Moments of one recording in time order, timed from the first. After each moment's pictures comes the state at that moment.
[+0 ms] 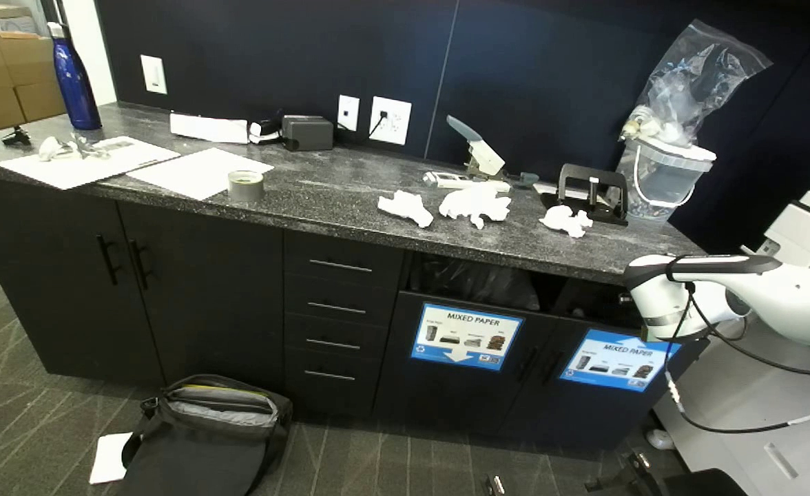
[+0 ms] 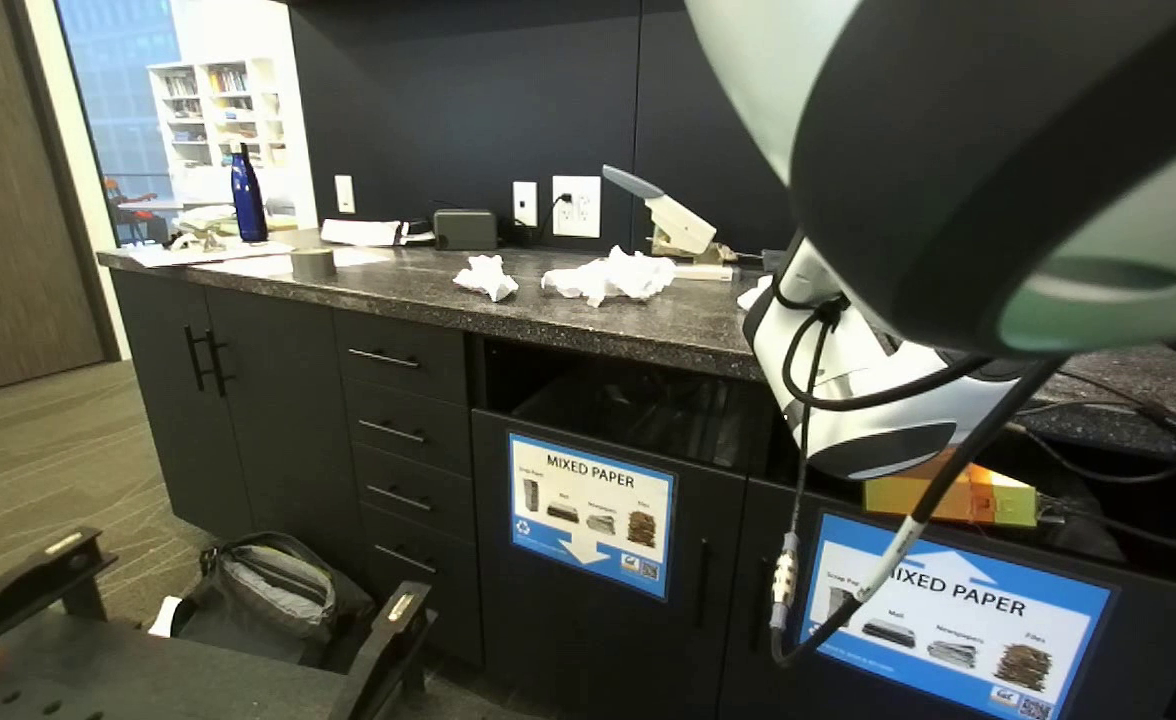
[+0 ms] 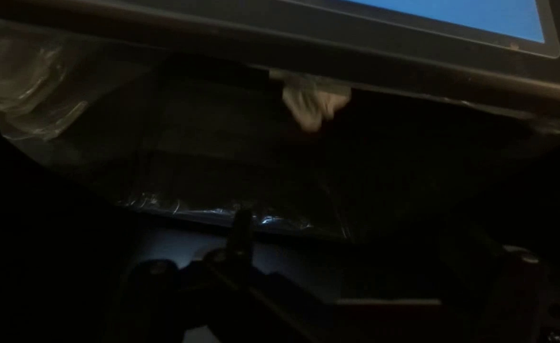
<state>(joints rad) -1.16 1.49 0.73 -1.32 -0.09 3.31 -1.17</state>
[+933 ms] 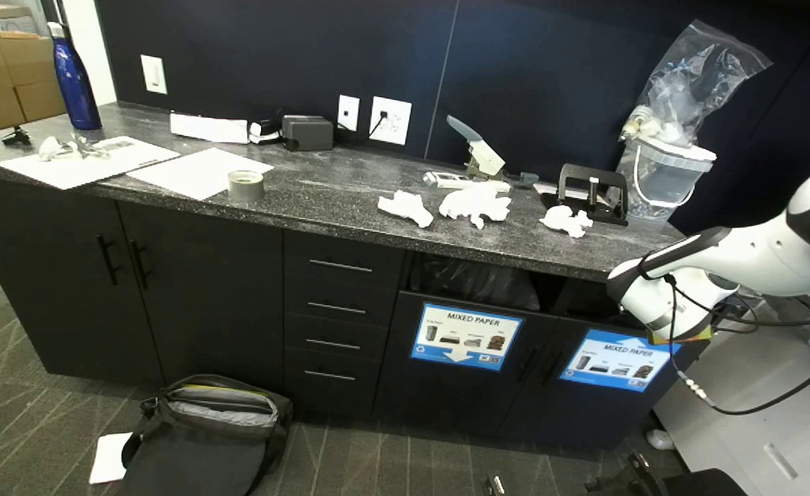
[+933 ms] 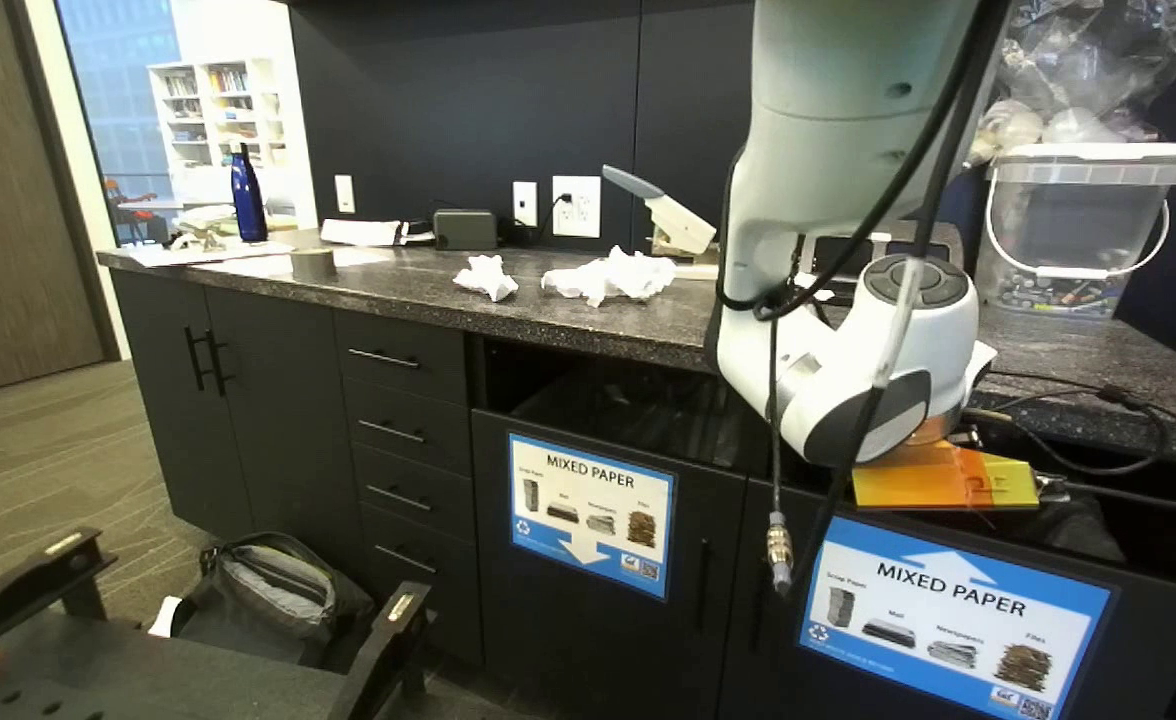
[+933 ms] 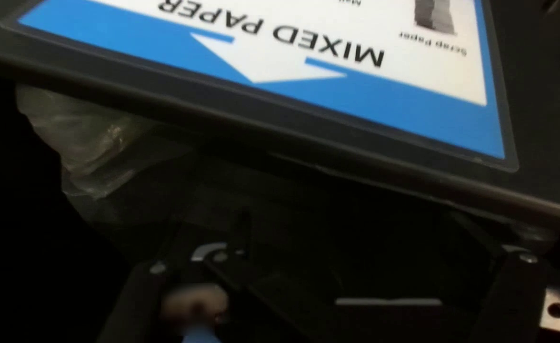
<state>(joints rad) -0.82 1.22 0.23 -1.46 0.16 3.31 -0.96</state>
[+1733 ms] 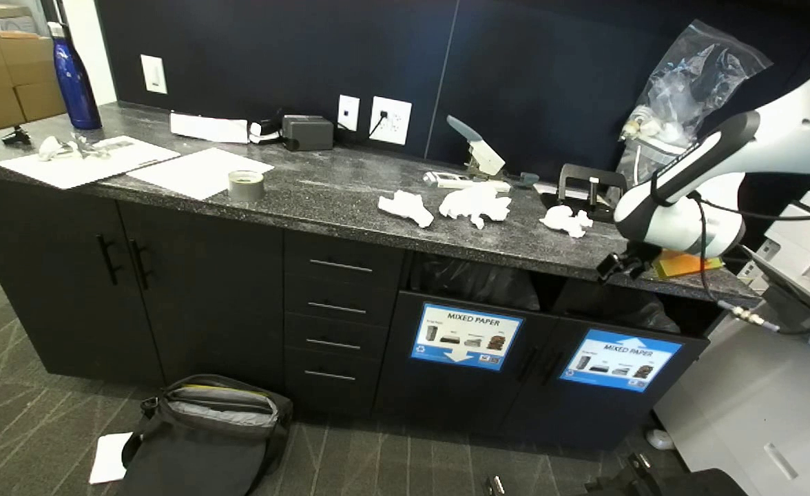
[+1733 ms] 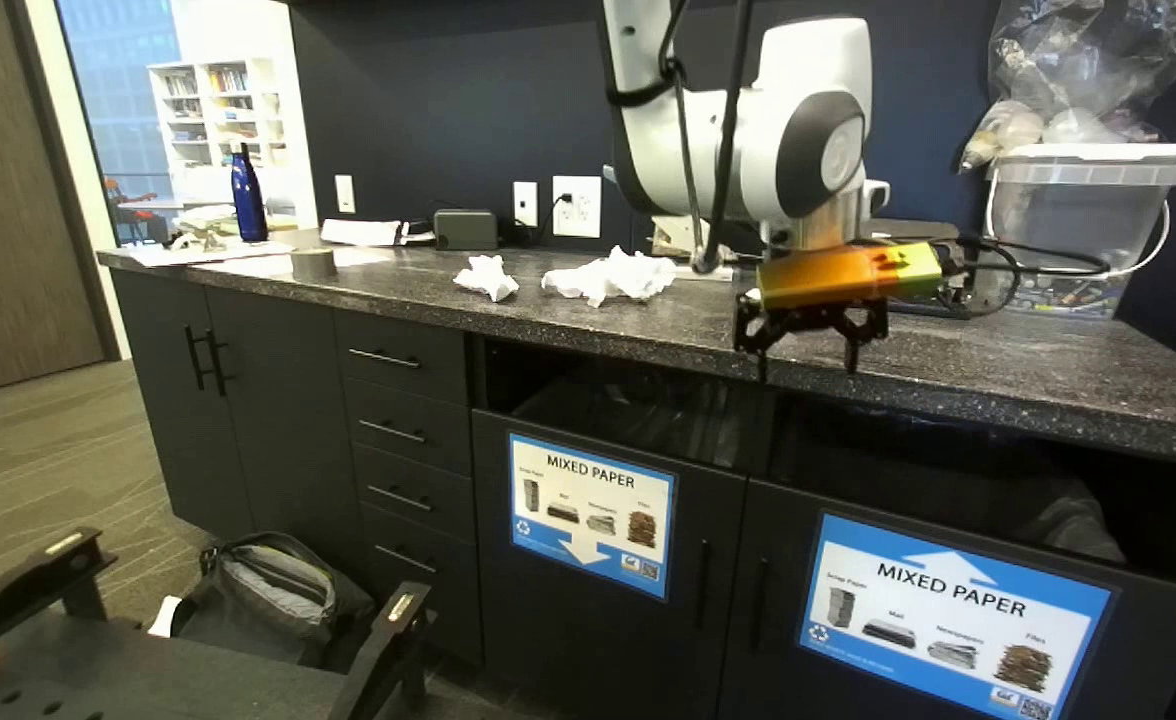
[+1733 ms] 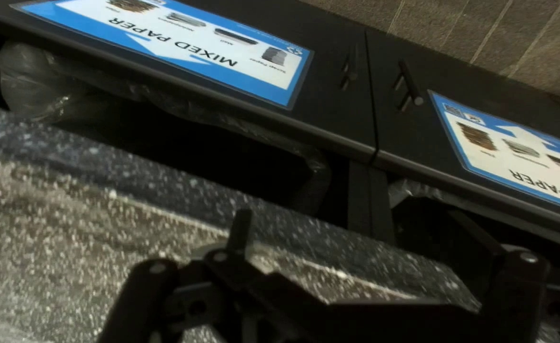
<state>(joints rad) -0.52 0.64 0.00 -1.92 -0.04 2.91 -0.59</state>
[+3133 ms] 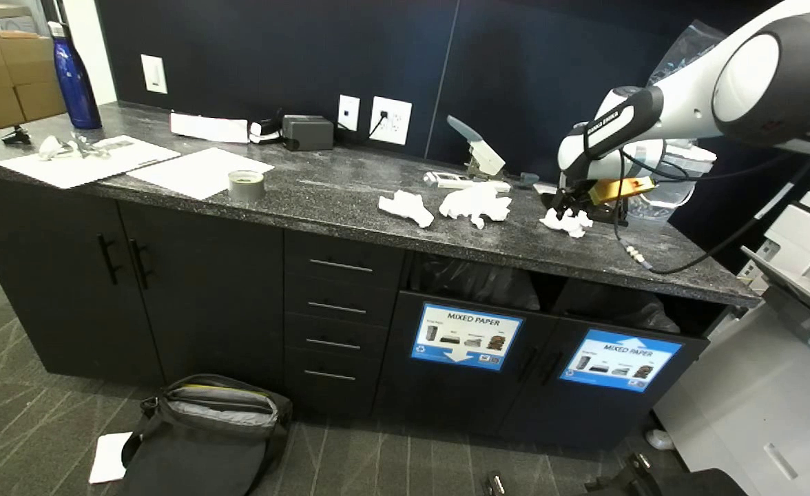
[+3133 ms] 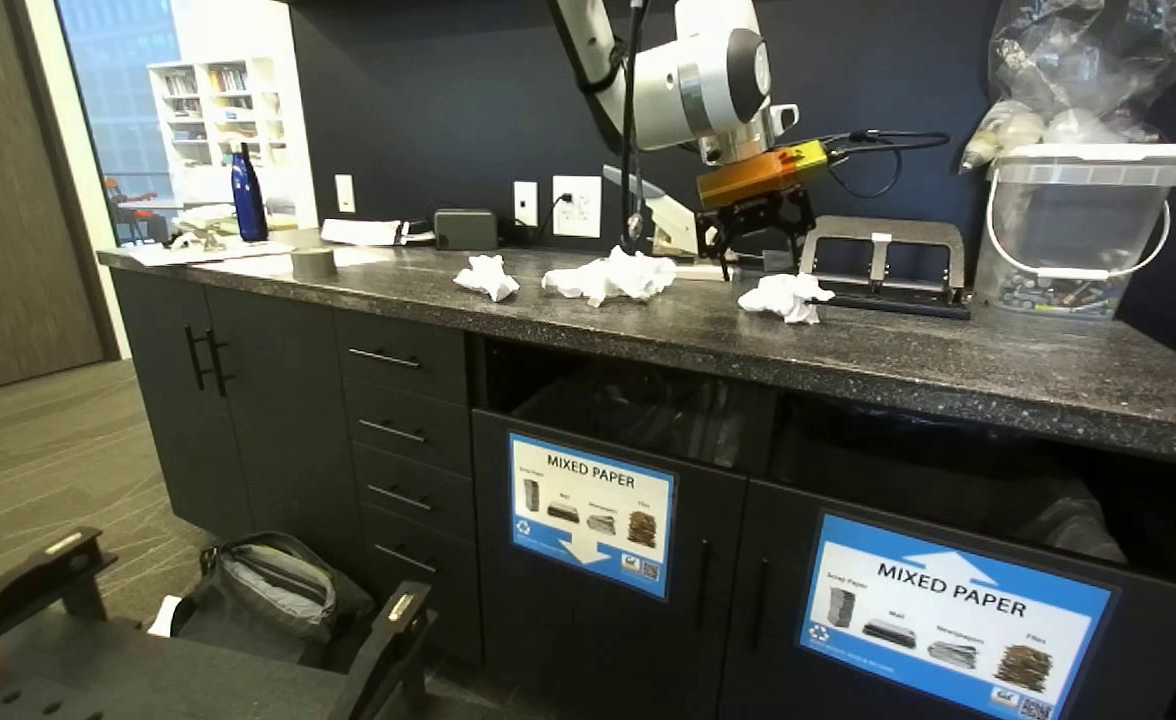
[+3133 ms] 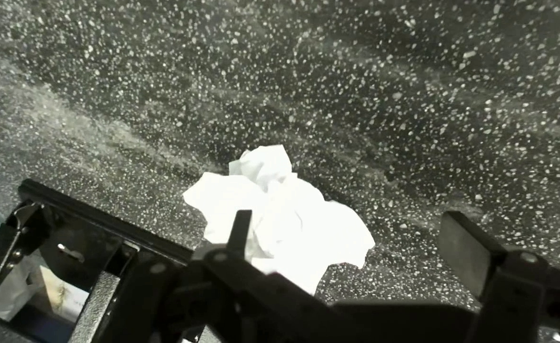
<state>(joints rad) -0.25 0.88 -0.13 -1.28 -0.17 2.57 -0.30</state>
